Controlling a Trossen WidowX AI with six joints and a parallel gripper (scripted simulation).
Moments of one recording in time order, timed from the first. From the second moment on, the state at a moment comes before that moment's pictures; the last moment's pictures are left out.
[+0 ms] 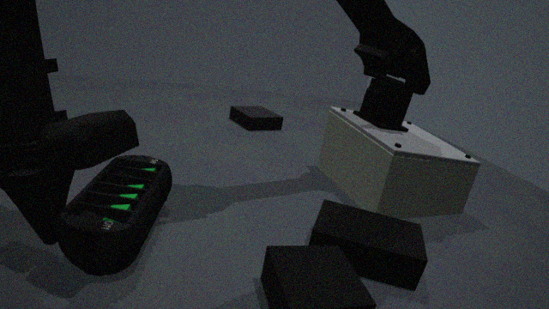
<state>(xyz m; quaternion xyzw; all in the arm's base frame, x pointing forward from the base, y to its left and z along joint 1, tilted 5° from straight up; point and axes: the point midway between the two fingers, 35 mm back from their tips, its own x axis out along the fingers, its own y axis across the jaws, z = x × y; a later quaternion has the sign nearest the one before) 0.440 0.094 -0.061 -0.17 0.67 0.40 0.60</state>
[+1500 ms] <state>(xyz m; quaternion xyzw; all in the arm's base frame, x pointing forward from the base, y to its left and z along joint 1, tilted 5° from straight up) 0.424 0.107 -0.052 -0.17 0.67 0.41 0.59</state>
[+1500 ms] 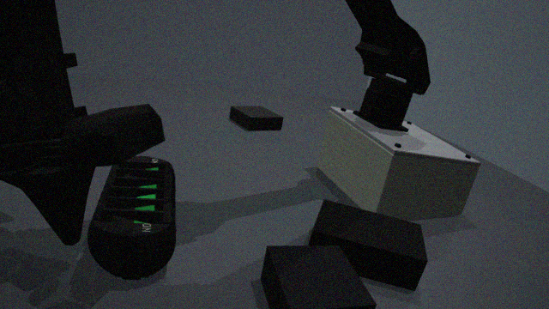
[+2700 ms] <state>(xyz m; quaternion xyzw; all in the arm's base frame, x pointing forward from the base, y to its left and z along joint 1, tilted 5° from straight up) 0.434 0.057 0.002 -0.29 0.60 0.40 0.62</state>
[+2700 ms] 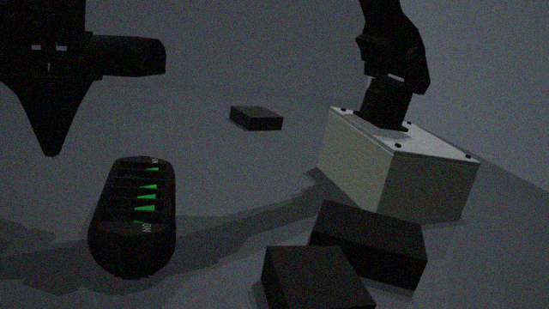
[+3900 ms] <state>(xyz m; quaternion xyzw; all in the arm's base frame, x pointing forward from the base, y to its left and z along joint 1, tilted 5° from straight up) 0.311 0.045 -0.007 -0.47 0.49 0.38 0.62</state>
